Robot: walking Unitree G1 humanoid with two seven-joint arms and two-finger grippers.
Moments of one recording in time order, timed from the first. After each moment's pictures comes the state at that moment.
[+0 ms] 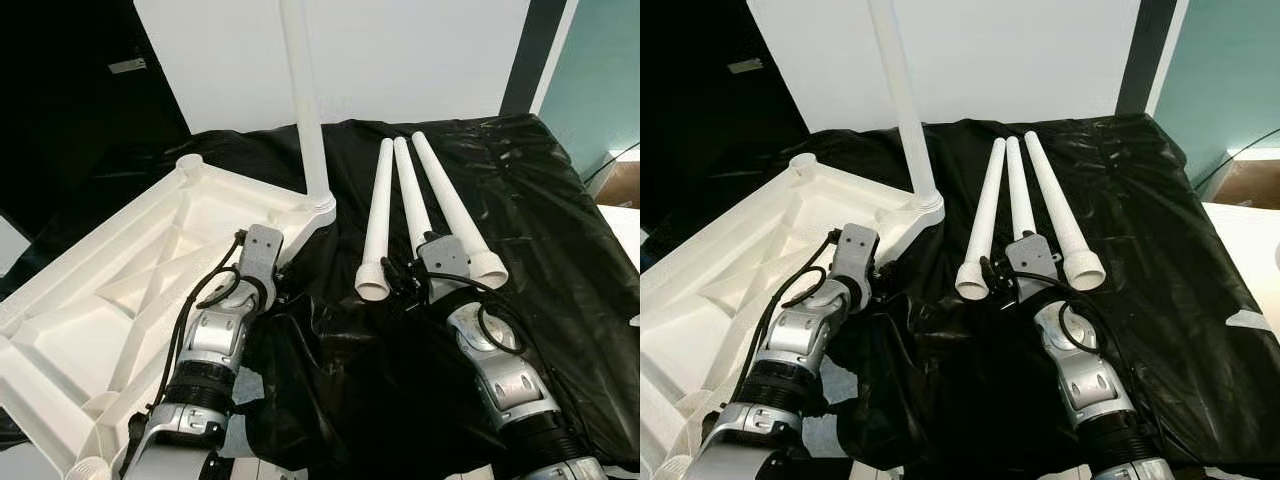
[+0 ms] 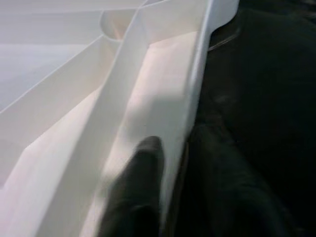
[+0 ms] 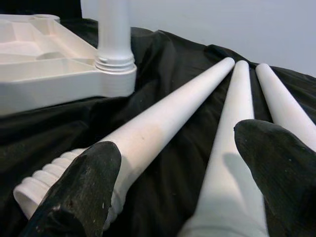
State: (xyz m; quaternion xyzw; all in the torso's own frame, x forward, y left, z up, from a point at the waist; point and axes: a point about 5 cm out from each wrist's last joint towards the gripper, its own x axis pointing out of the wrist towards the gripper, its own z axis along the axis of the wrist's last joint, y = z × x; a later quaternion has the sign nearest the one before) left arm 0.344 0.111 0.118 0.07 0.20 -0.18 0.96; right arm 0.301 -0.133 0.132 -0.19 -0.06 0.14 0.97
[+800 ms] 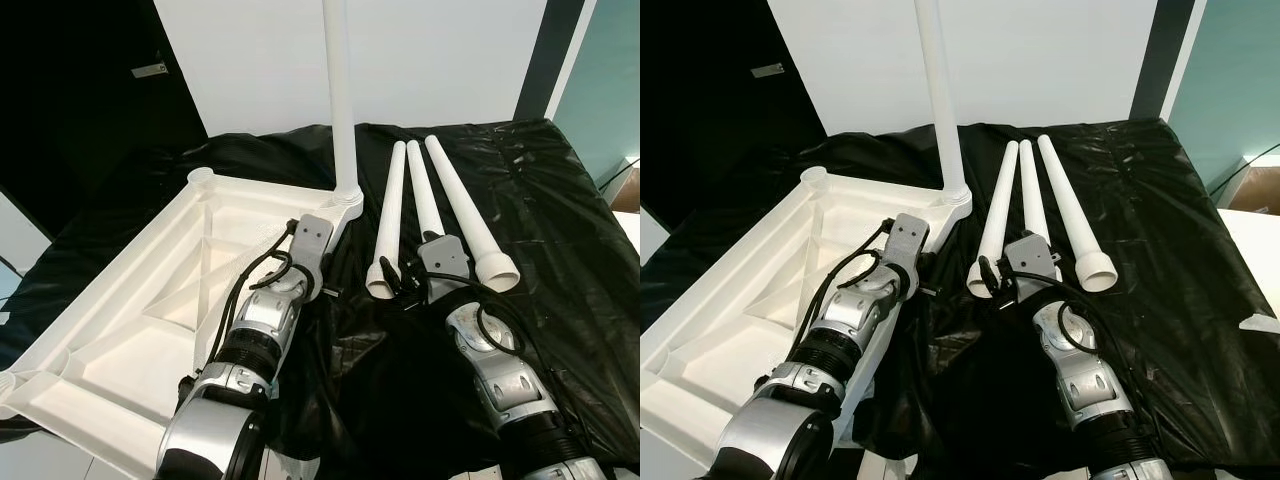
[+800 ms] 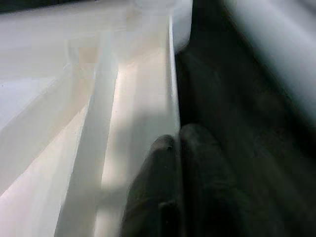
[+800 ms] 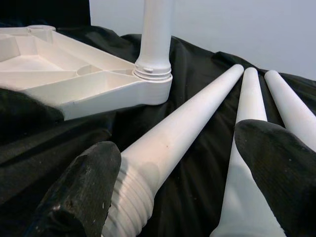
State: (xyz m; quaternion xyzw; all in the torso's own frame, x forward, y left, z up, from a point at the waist) left arm 0.359 0.060 0.124 0.03 0.14 -0.21 0.97; right arm 0.301 -0.131 0.132 -0.19 -0.06 0.14 0.97
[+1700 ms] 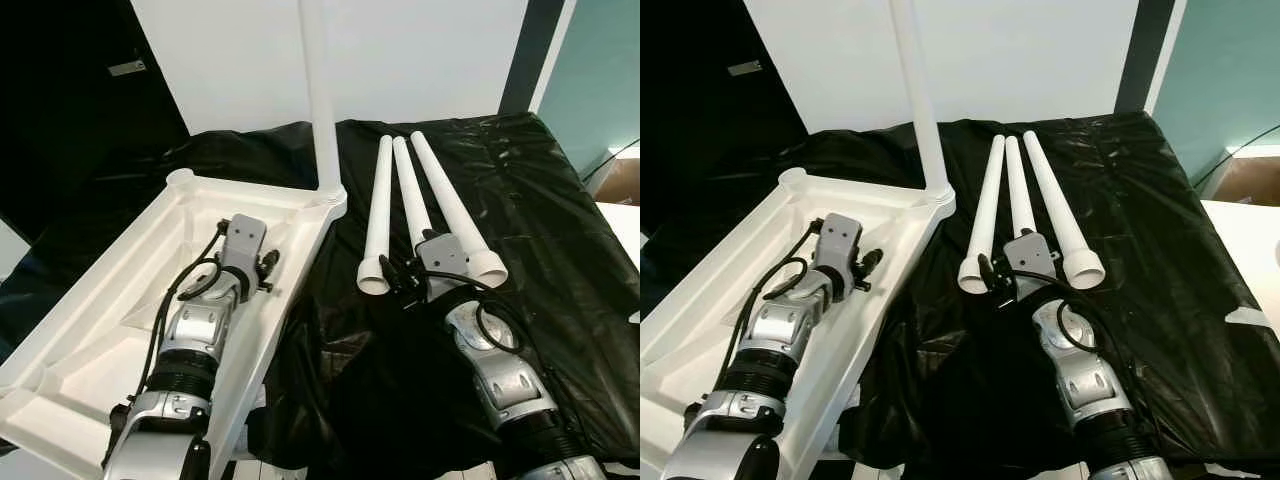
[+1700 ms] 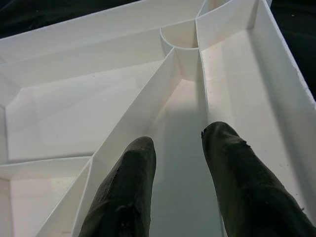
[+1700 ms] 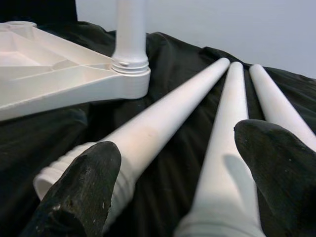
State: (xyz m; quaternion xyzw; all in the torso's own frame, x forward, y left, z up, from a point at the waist) left arm 0.350 0.154 0.126 0.11 0.17 -0.12 0.97; right arm 0.301 -0.129 0.134 -0.19 -0.06 0.15 0.97
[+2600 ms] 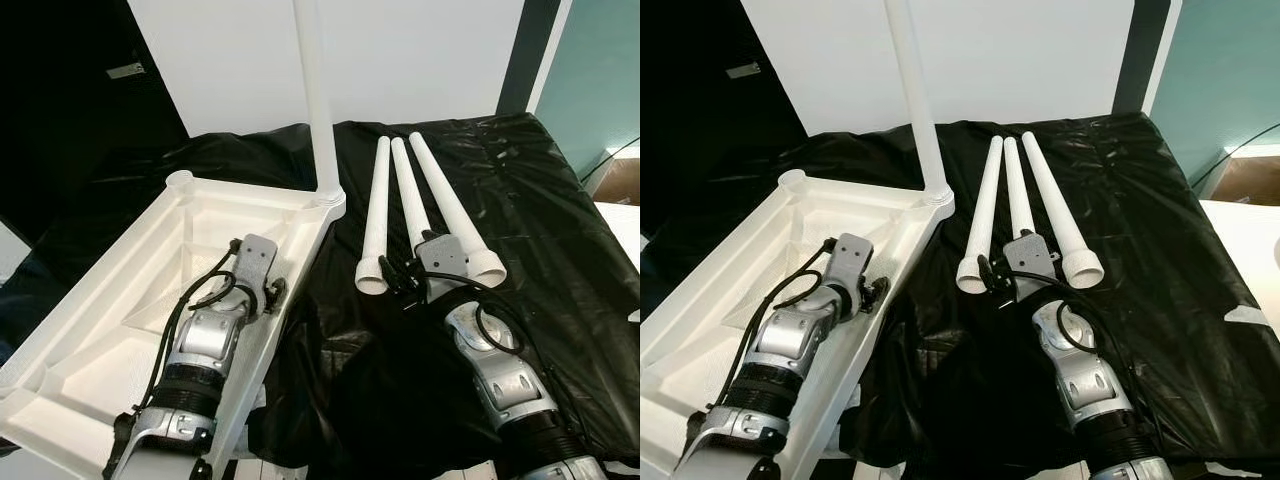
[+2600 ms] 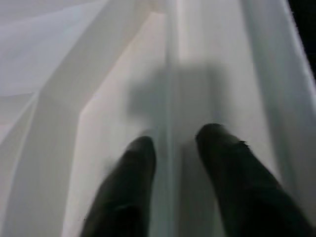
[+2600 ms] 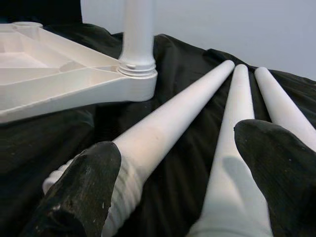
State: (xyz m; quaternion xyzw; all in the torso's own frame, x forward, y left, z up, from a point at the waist) left arm 0.335 0.119 0.111 0.11 0.24 -0.17 0.95; right arm 0.301 -0.130 0.133 -0.19 -0.06 0.15 0.97
